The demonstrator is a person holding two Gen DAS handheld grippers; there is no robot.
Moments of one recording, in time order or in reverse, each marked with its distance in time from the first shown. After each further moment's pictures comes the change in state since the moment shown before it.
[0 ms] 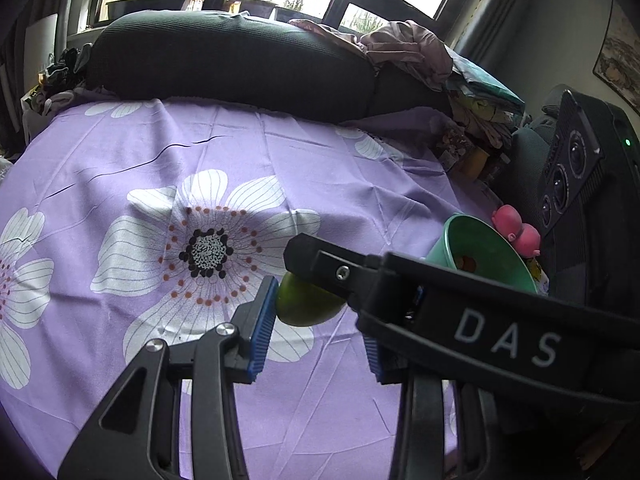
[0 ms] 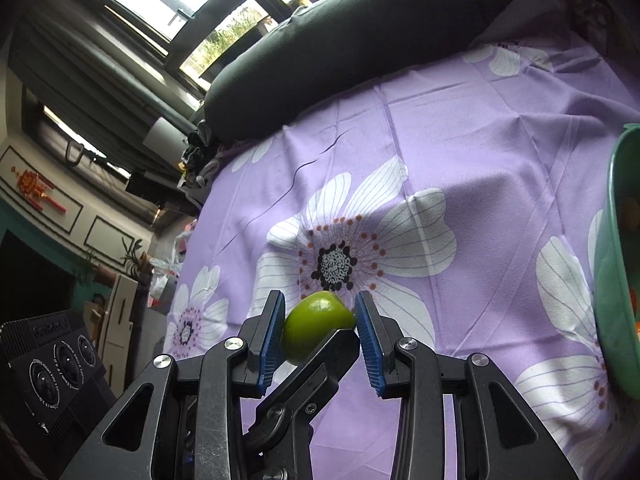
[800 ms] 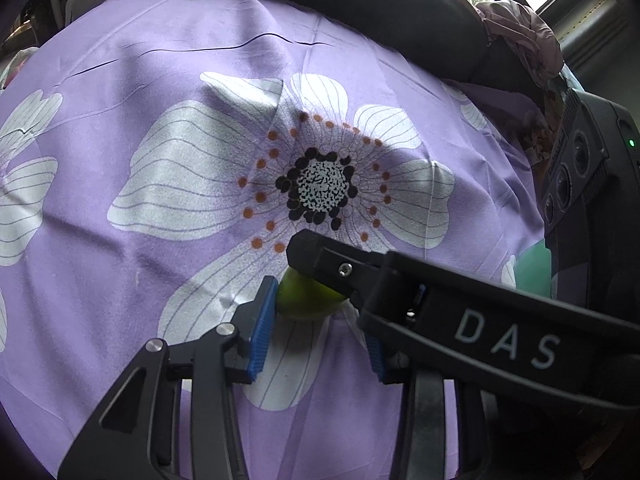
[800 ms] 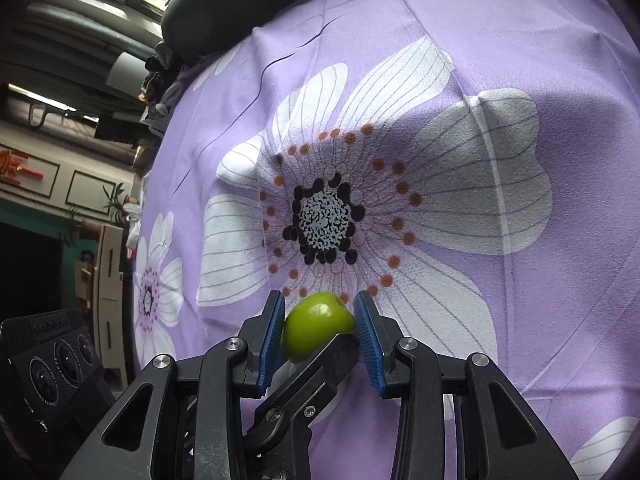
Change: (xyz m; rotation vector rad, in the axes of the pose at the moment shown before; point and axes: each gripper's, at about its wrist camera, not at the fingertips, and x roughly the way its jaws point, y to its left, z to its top) left arm 0.055 0.093 -0.012 -0.275 0.239 0.129; right arm 0.121 -0.007 0.001 0.015 0.359 -0.018
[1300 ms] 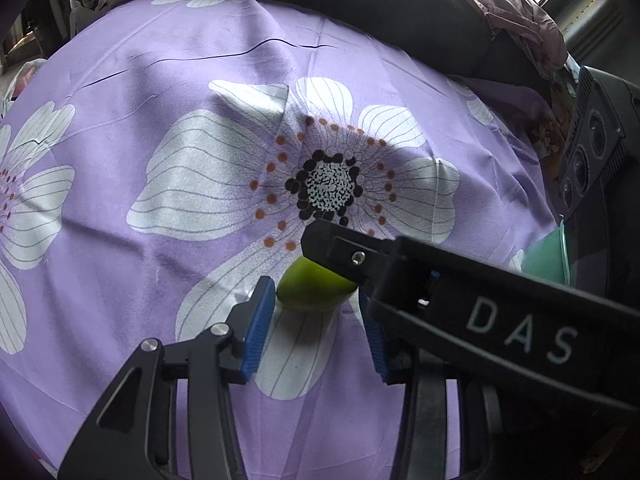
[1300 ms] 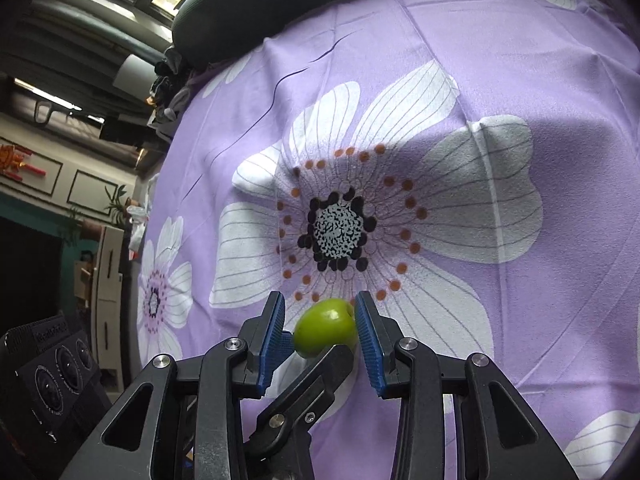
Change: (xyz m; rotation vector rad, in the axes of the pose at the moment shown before) left arm -0.004 -0.003 0.001 0.012 0.015 0.045; right arm -0.008 0.012 -0.001 -0.029 -0.030 -0.031
